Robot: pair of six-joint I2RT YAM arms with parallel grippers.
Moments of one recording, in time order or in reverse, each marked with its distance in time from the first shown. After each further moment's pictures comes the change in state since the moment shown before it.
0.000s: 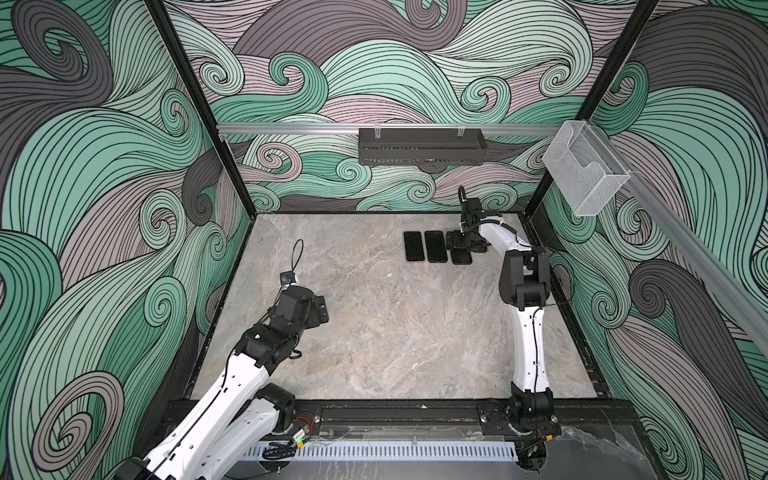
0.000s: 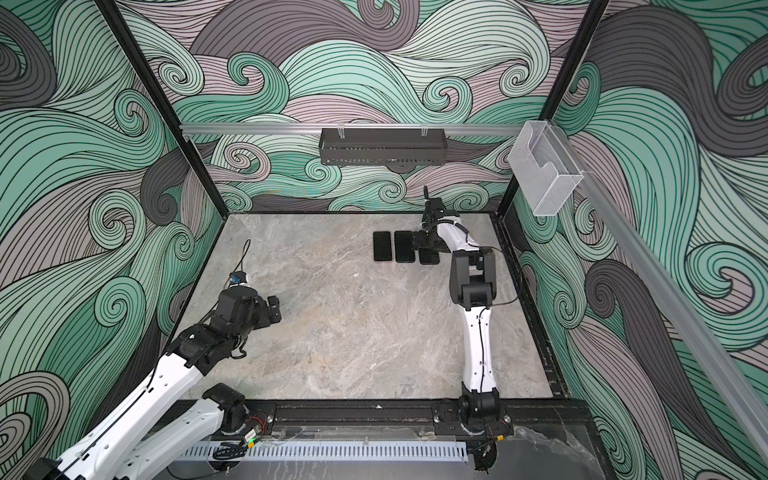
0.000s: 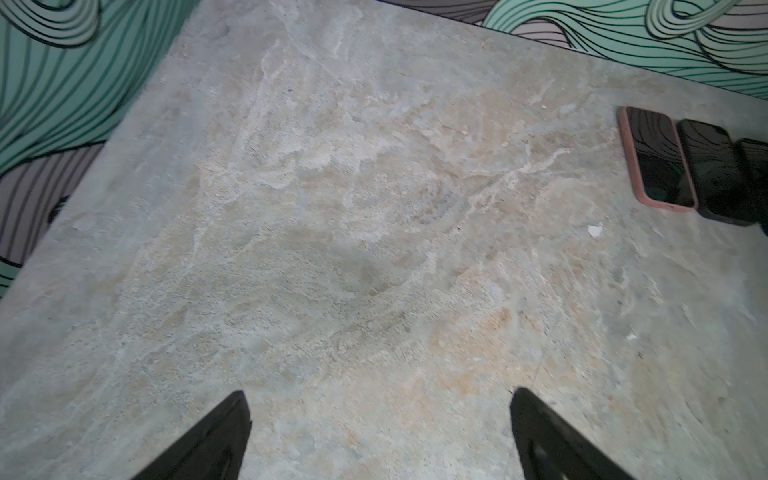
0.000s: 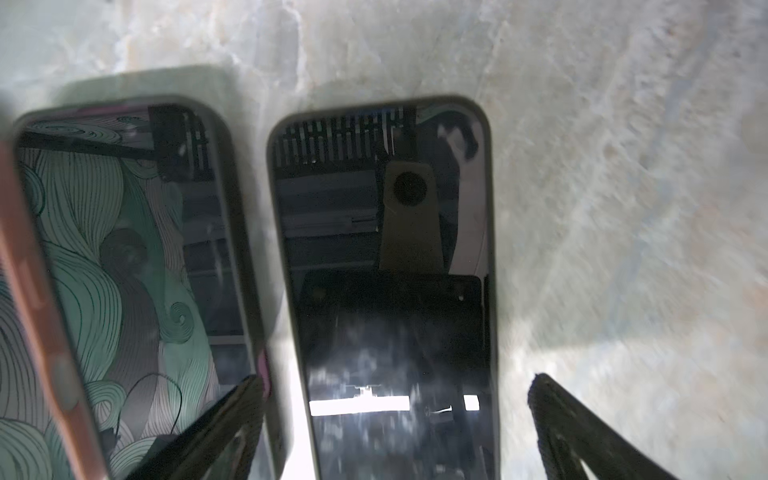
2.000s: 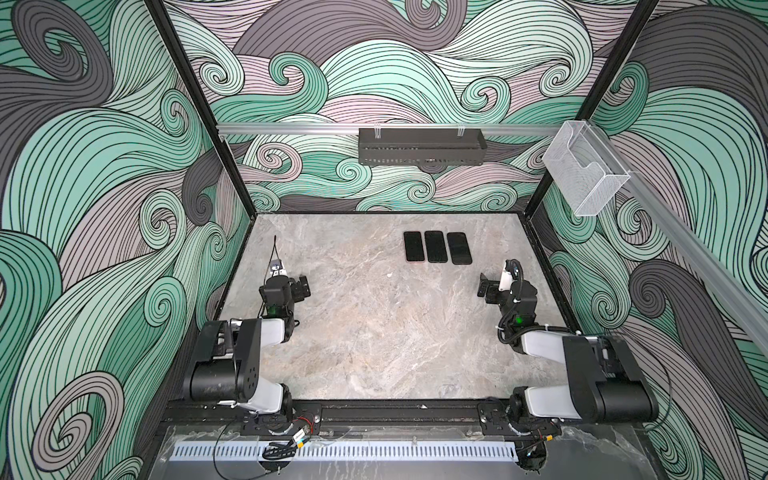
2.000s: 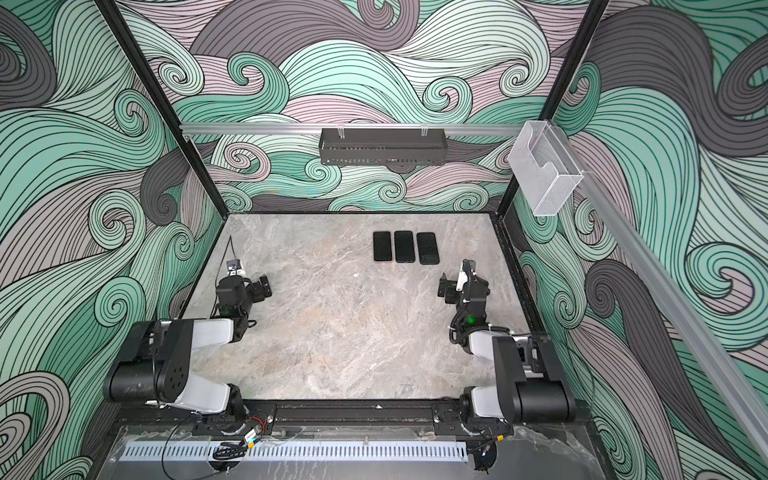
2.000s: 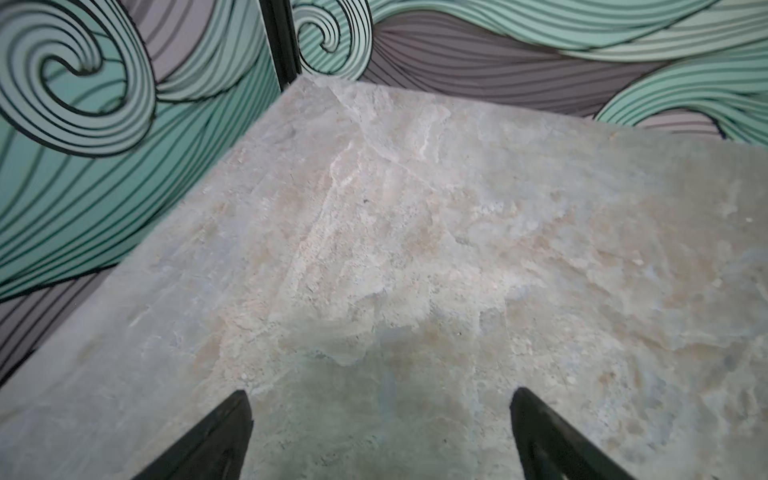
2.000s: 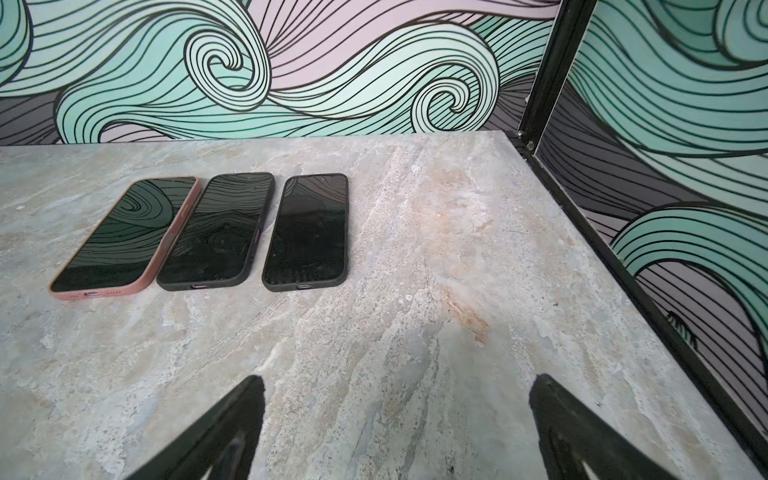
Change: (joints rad) left arm 0.454 0.742 -0.259 1.297 0.220 0.386; right arm -0.084 -0.904 -1.722 1.697 0.090 -0.170
